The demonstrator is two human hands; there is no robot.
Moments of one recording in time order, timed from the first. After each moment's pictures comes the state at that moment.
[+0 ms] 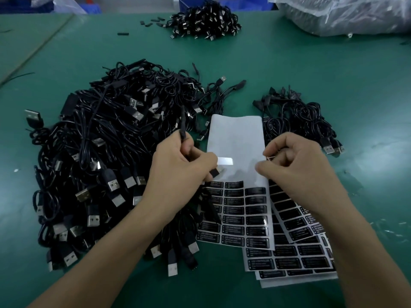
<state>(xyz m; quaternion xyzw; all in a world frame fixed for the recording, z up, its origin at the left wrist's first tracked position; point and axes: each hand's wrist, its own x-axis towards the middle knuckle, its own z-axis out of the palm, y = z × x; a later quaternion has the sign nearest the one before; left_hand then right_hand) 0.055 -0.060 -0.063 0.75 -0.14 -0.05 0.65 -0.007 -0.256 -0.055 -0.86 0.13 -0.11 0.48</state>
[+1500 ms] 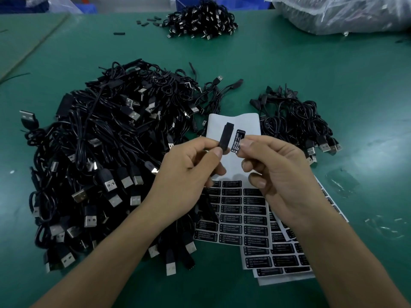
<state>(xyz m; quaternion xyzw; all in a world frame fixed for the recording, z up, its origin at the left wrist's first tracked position) 0.051 -0.062 -0.067 0.75 -0.22 -0.10 0.62 -0.004 -0.222 -0.050 -0.56 0.14 -0.06 0.81</state>
